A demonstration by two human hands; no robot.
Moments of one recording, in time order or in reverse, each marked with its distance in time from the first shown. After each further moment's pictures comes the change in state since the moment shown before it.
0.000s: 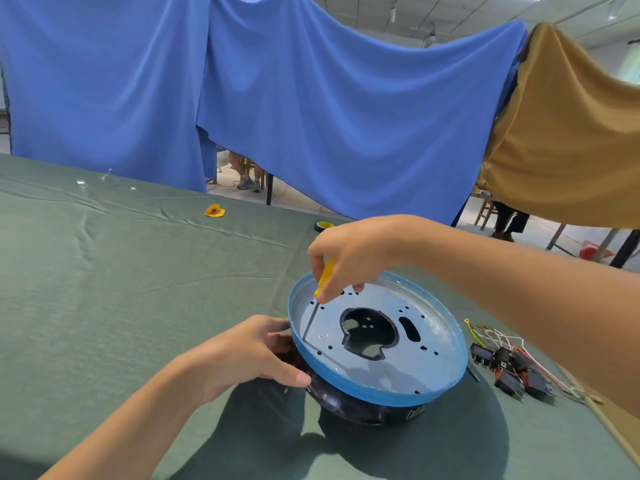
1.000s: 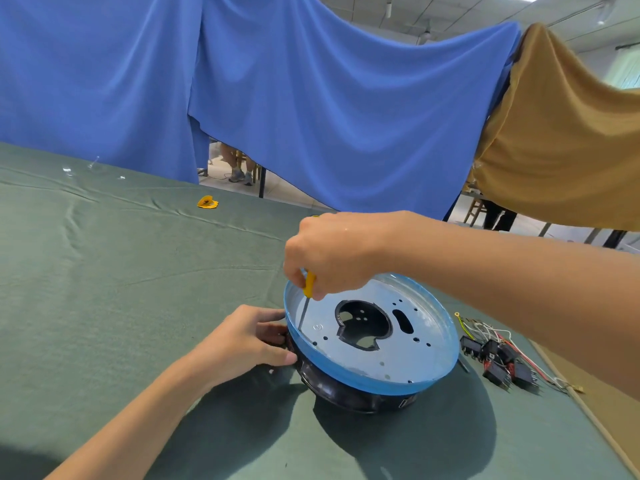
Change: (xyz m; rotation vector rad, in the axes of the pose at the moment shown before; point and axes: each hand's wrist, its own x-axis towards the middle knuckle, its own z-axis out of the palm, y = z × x) left_hand 0.015 -0.024 -0.003 0.079 0.229 0.086; right_hand -0.005 -0.024 0.003 -0.483 0.139 -0.251
